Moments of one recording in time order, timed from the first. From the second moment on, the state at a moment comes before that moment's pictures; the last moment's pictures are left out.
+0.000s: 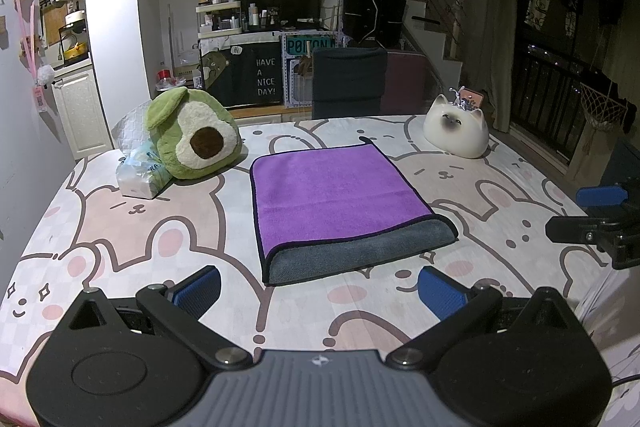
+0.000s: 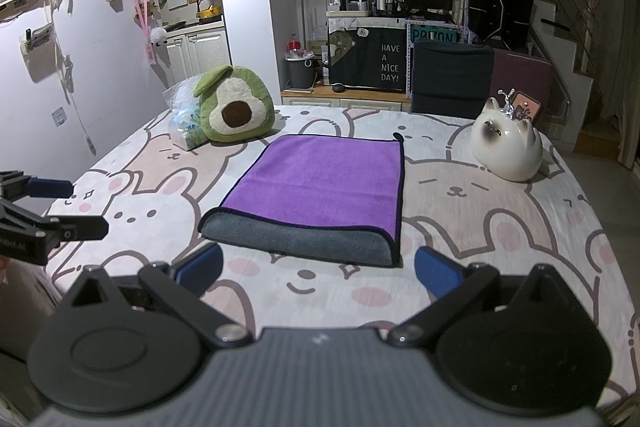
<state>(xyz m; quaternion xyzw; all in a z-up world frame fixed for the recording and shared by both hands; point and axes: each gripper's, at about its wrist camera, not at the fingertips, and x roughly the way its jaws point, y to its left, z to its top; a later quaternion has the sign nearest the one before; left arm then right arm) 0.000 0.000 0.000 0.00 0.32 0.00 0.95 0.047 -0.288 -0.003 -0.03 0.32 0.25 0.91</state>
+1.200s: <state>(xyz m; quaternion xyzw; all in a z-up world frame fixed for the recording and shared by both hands) 0.003 -0.004 0.004 -0.01 0.31 -0.01 0.95 0.048 -0.292 0.000 -0.04 0.32 0.24 0.91</state>
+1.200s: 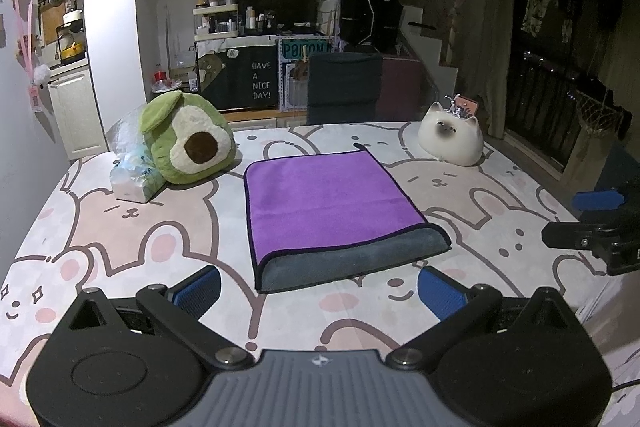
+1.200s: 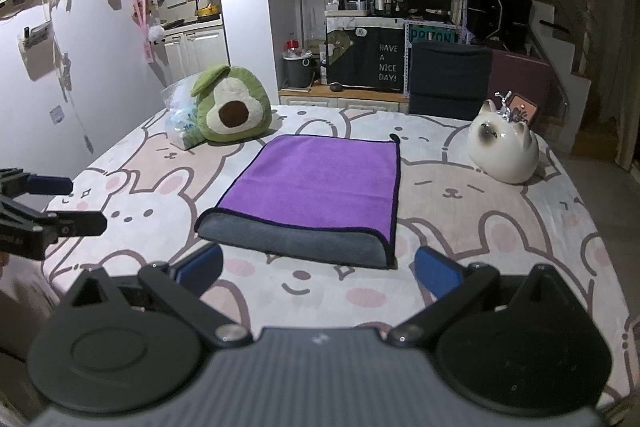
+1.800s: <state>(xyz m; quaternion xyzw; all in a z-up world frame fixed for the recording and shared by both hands) 0.038 -0.002 0.009 0.00 0.32 0.00 0.95 0.069 -0.286 0.005 -0.07 0.29 0.23 0.92</state>
